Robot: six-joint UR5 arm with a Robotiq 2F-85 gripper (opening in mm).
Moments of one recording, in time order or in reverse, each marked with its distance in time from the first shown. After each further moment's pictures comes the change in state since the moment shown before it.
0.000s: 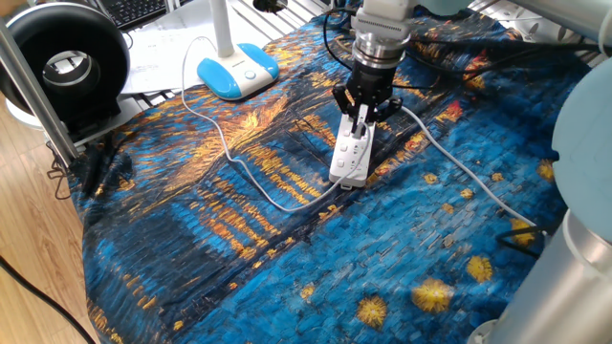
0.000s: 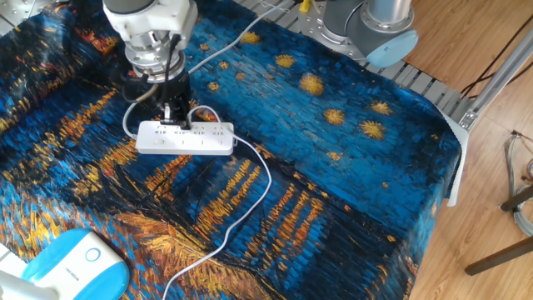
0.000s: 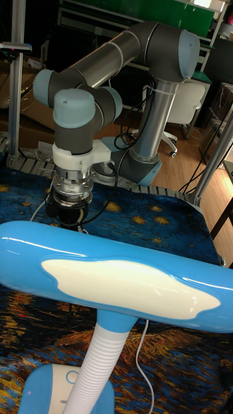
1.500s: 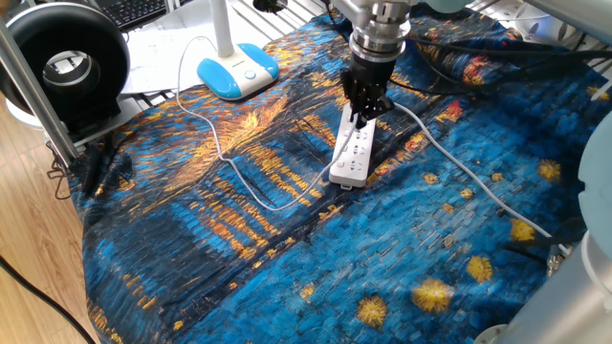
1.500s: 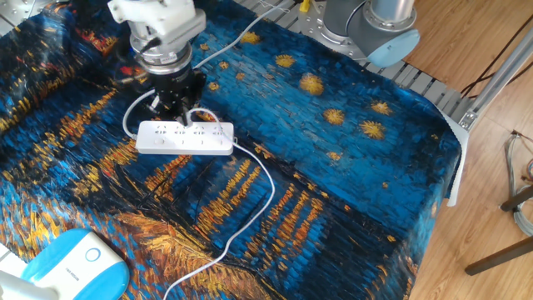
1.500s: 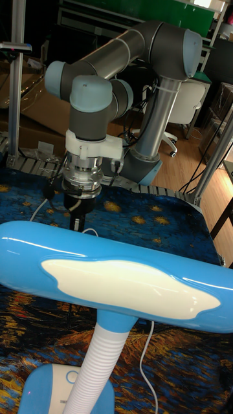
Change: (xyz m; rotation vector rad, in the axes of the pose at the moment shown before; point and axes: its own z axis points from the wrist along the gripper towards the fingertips) arm -0.003 -0.014 -0.026 0.060 0.081 0.496
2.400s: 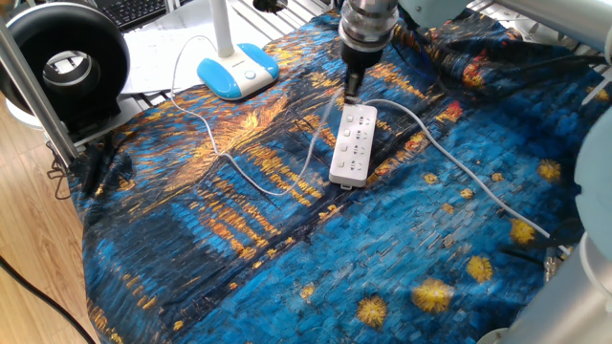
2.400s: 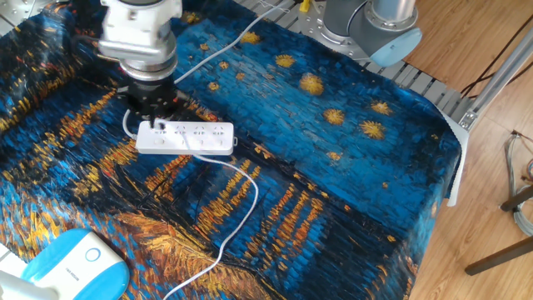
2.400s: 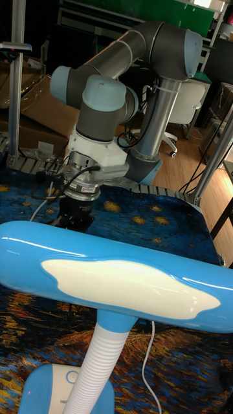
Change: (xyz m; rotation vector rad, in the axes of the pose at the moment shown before) arm 0.021 -0.026 -0.008 0.097 0.089 0.802
